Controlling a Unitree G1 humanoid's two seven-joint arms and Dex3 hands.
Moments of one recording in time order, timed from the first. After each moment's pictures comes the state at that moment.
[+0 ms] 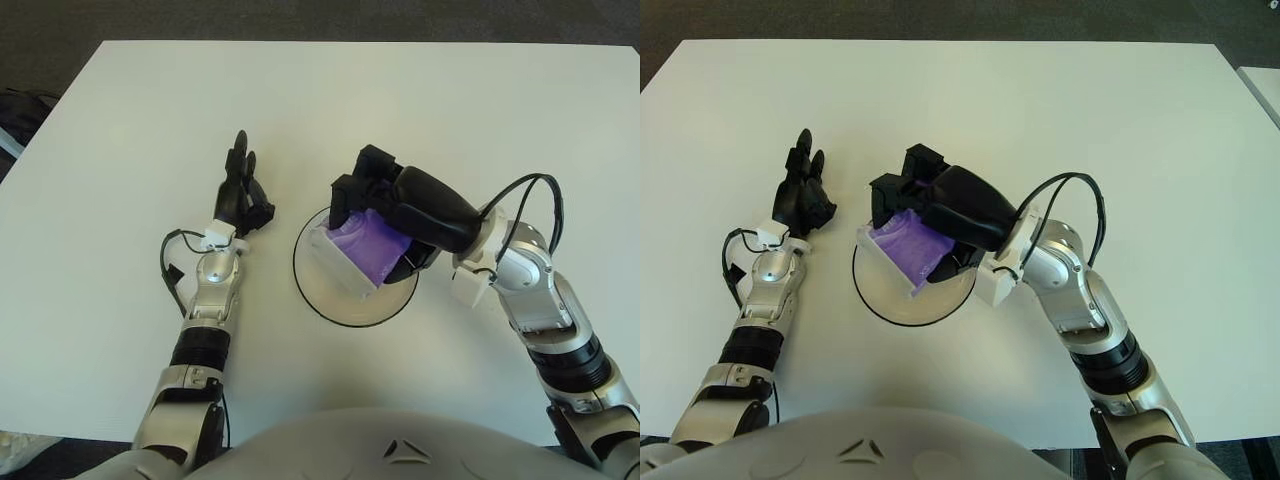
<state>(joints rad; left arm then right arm) -0.18 0.08 0.04 0.34 0.01 -0.21 0.01 -0.27 -0.42 0.29 -0.54 -0.38 -0.25 0.48</state>
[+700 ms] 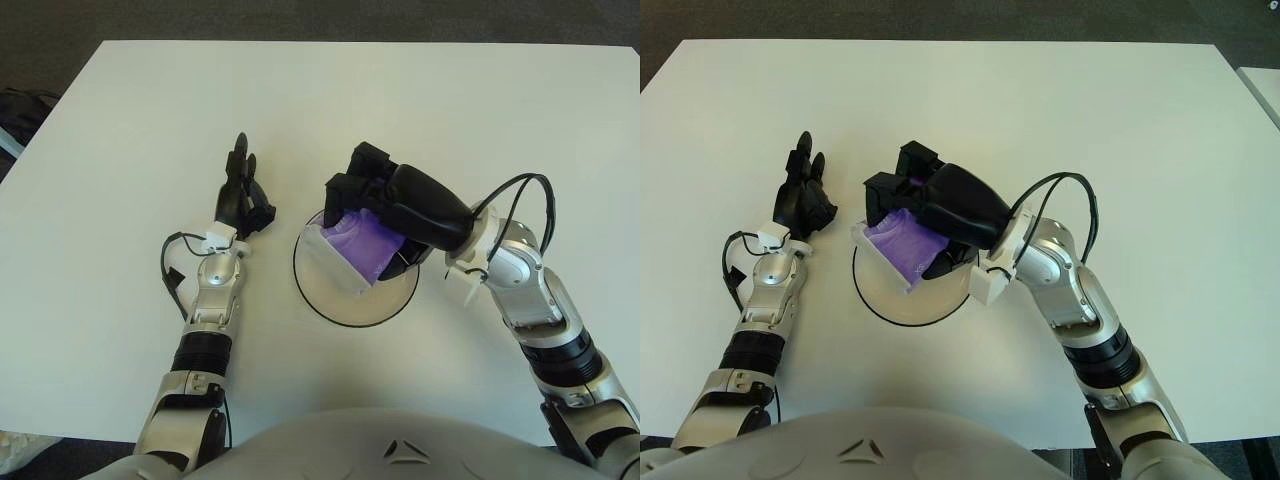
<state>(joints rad) -0.17 0.07 0.04 0.32 0.01 -0.19 0.02 -0.31 -0.40 0.30 -0.48 -0.41 -0.31 0.46</state>
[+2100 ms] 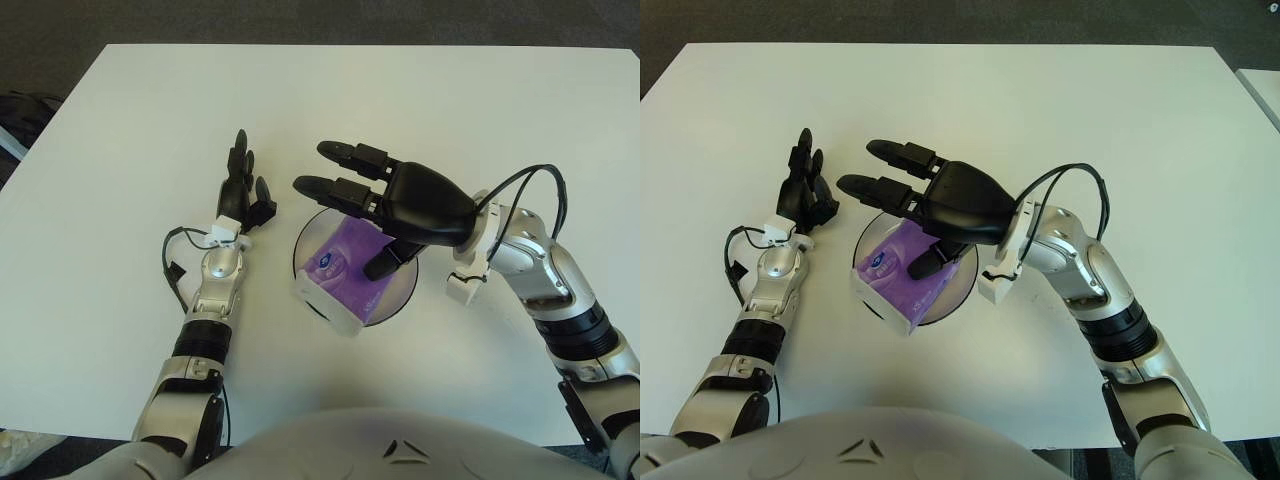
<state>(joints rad) -0.24 0.11 0.02 0.43 0.05 -0.48 0.07 -0.38 -0.50 0.28 -0.34 -0.49 -0.56 0.44</state>
